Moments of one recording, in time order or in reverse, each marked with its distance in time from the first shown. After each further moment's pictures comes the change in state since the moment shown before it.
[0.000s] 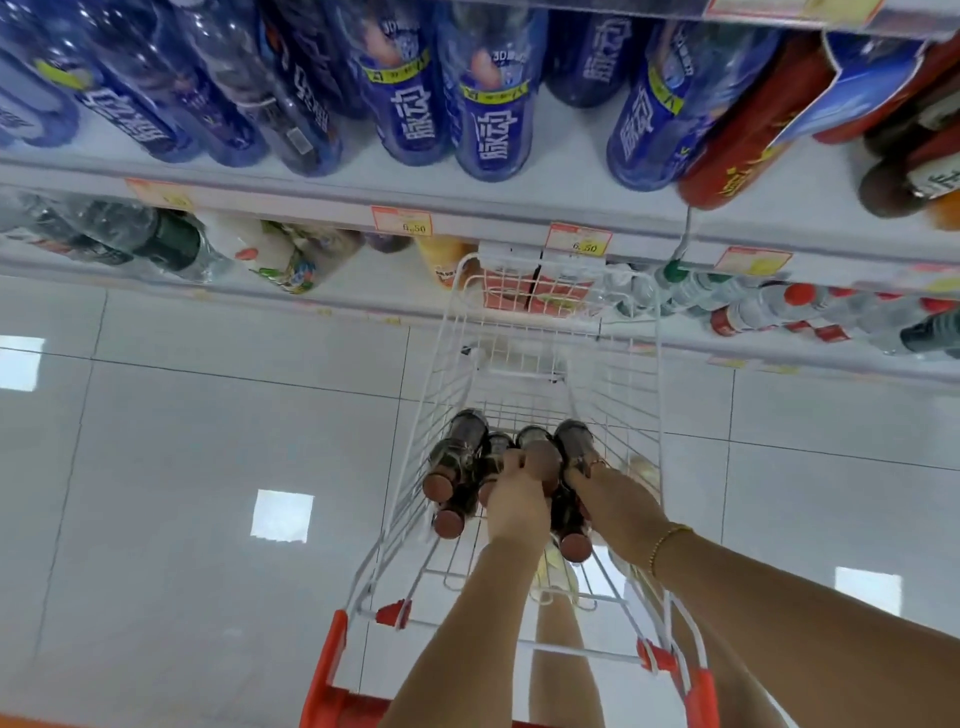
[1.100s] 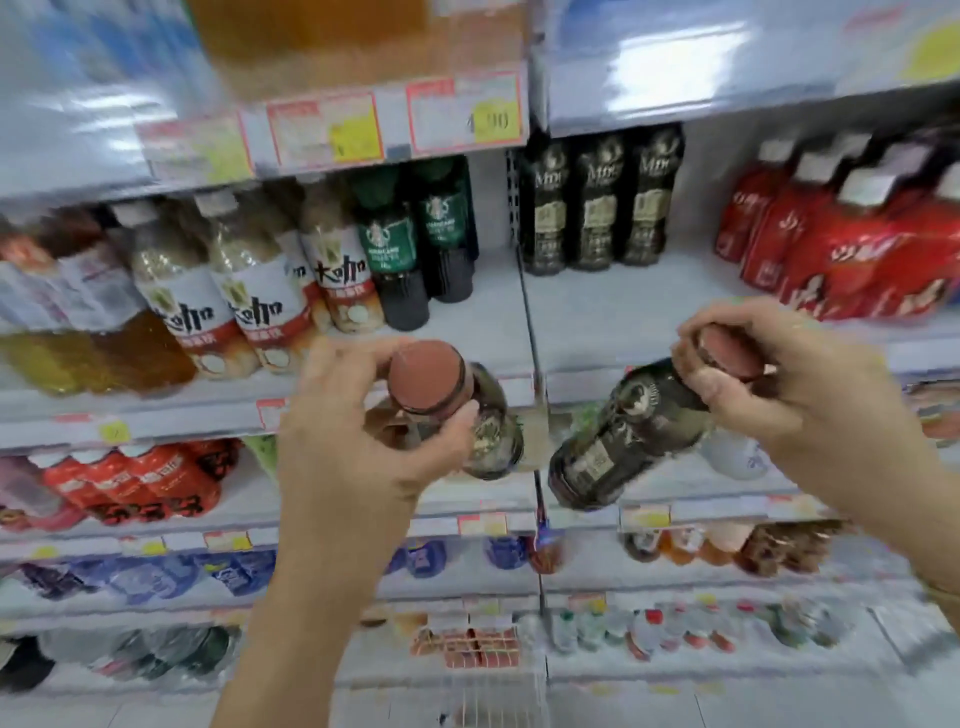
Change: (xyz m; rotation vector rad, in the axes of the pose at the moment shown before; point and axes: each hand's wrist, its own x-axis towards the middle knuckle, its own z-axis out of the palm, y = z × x) left_hand -0.350 0.306 -0.390 -0.322 1.044 1.094; right_hand -0.425 0.035 -0.451 0.455 1.391 -0.369
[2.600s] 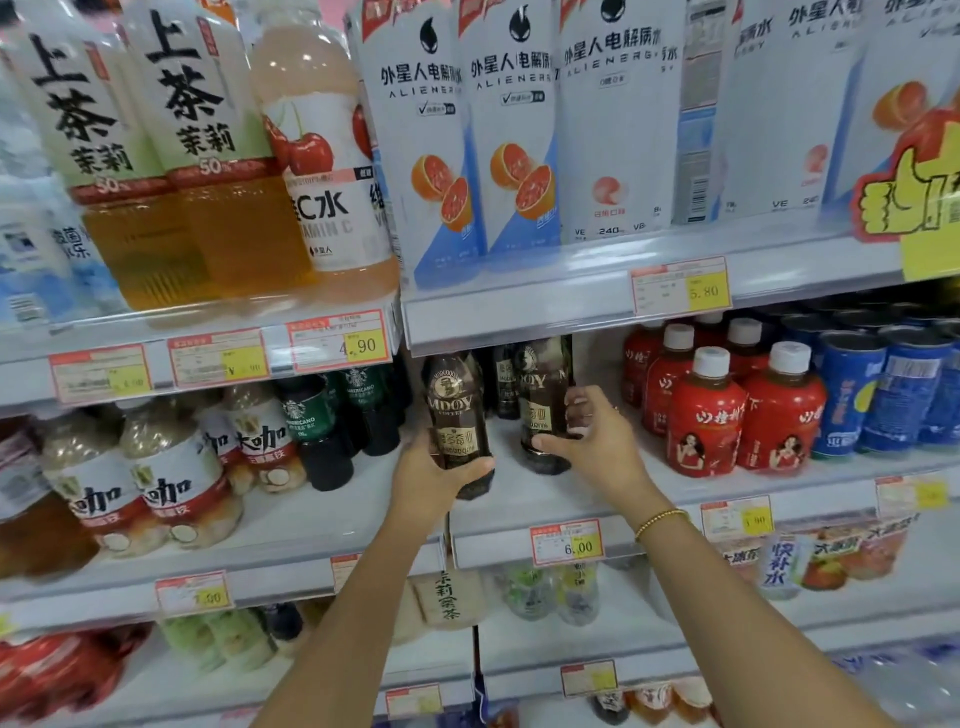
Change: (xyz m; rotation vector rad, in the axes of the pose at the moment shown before) left_hand 0.122 -0.052 0.178 -0.241 -0.254 -0.466; right_hand 0.132 0.123 0.034 0.219 0.111 0.316
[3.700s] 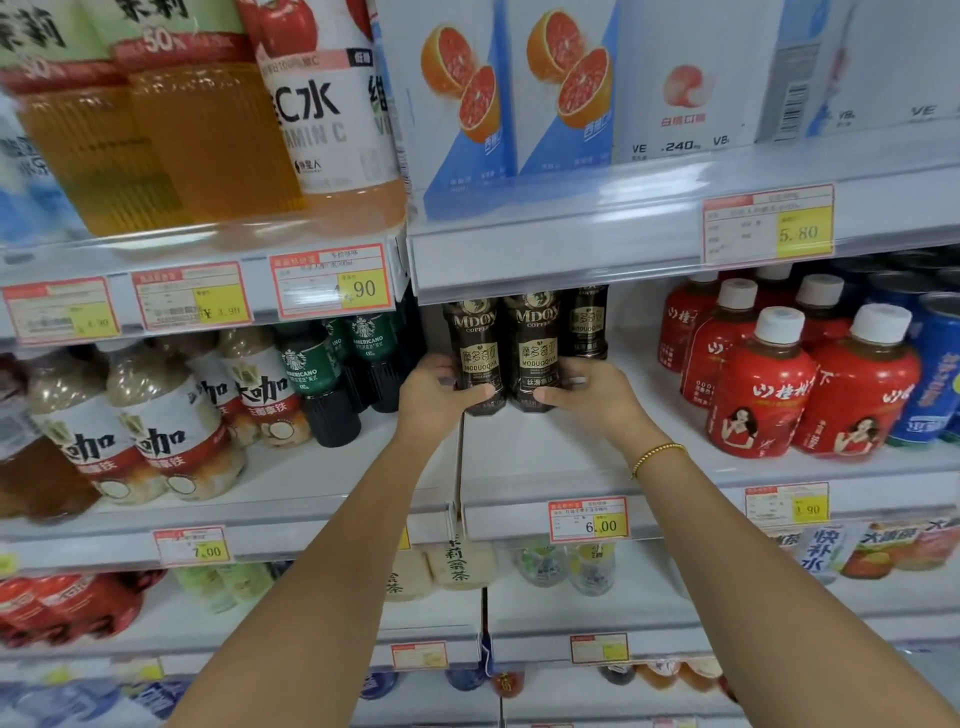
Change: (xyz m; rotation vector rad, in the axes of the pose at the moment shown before) left_hand 0.060 -0.006 0.004 0.041 0.129 -0.006; right_hand 0.048 0.016 0.032 0.055 -0.213 0.087
